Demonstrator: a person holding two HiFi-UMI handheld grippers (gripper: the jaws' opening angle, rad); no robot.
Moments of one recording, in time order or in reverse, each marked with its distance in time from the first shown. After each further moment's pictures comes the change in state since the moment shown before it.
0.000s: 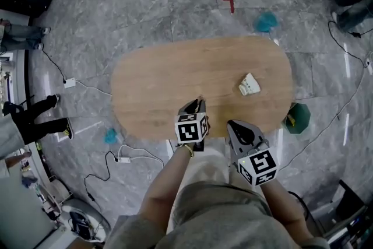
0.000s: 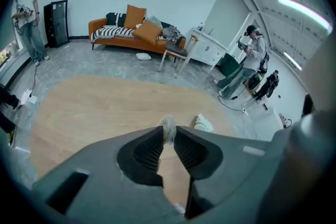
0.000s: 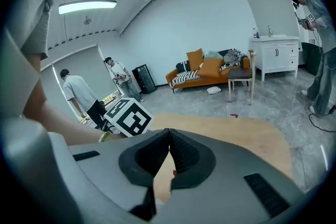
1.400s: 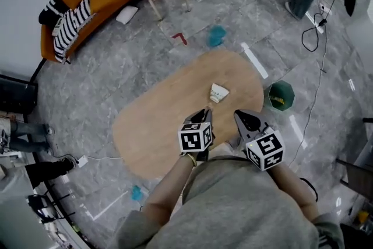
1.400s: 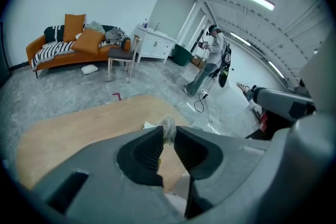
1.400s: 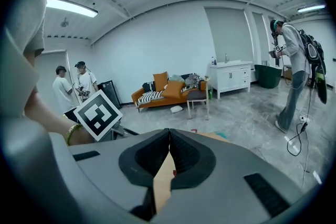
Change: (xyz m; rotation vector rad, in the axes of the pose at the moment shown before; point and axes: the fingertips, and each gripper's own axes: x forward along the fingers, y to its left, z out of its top) left arm -0.061 -0.170 0.039 0.408 0.056 -0.358; right arm -0.132 -0.057 0.040 0.098 -0.211 -0.419
